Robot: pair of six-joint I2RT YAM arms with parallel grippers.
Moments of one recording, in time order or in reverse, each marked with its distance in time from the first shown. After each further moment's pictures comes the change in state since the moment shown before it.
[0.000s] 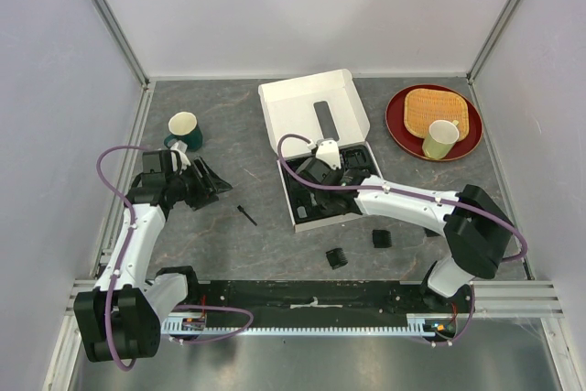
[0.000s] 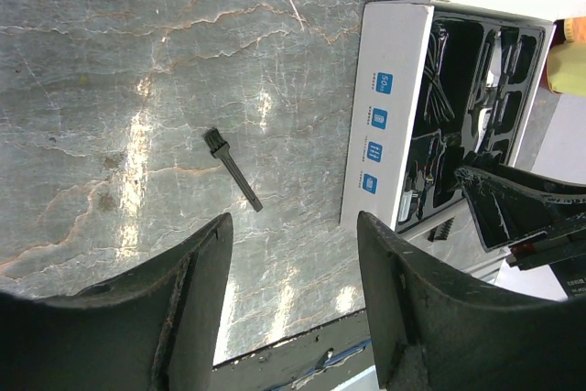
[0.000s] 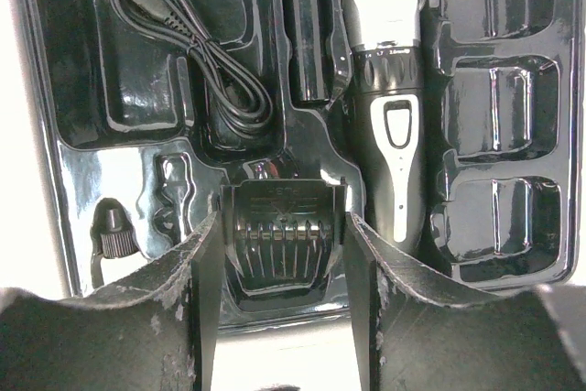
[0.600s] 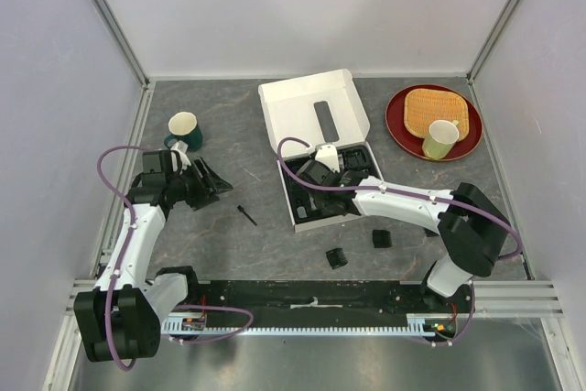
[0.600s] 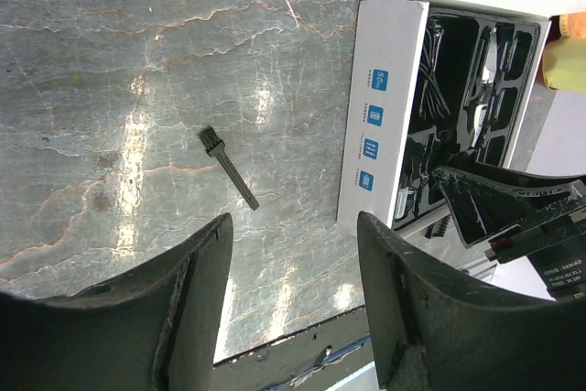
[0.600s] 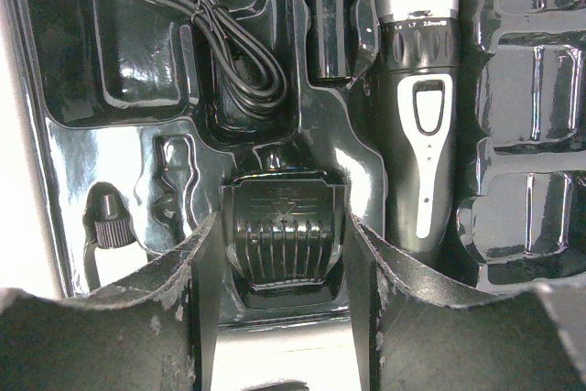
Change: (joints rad) left arm 0.000 0.000 -0.001 0.000 0.010 0.000; right arm -0.002 0.023 -0.026 0.018 -0.065 0.009
